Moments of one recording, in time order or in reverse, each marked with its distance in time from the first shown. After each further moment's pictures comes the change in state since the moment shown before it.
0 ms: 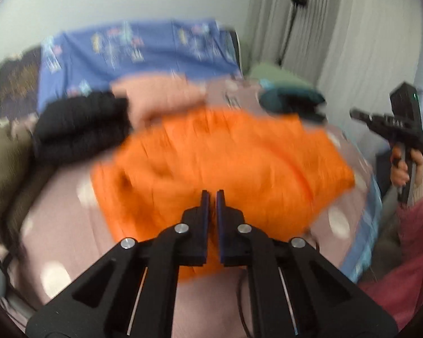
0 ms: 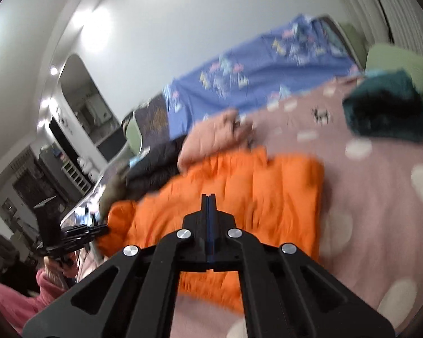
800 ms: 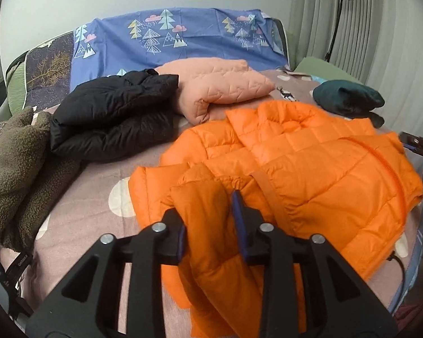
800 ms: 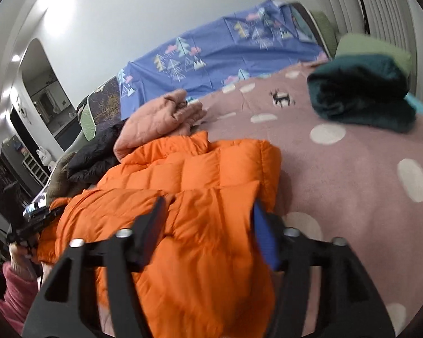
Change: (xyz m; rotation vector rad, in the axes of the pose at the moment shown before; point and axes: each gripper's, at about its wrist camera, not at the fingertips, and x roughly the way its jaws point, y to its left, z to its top) left arm 0.071 0.058 -0.012 -0.057 0.073 0.188; right arm 0.052 -0.046 -0.027 -0.018 0.088 -0.193
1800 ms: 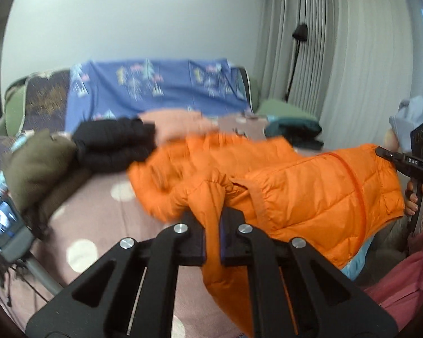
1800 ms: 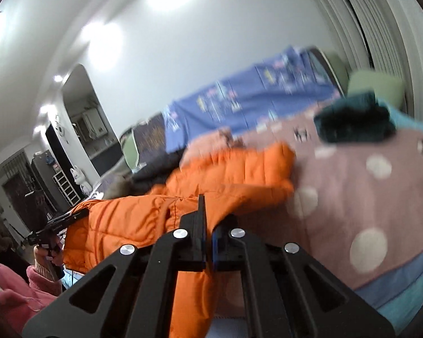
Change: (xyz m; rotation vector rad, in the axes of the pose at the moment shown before) left arm -0.192 -0.044 -0.065 0.020 -0.264 -0.121; right arm -0.181 0.048 -0.065 -0.057 -0.264 0.166
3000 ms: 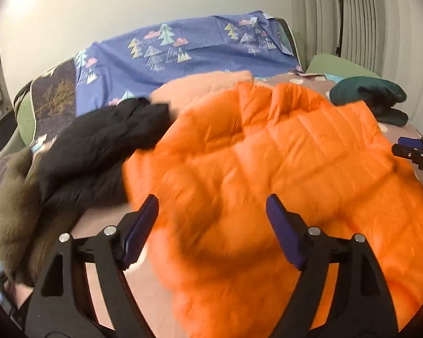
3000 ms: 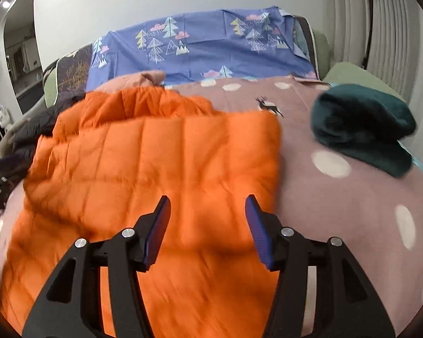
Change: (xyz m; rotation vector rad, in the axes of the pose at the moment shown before) left arm 0.251 0.042 0.043 0.085 0.242 0.237; right arm 0.267 -0.083 0.003 -0.120 0.372 -0.409
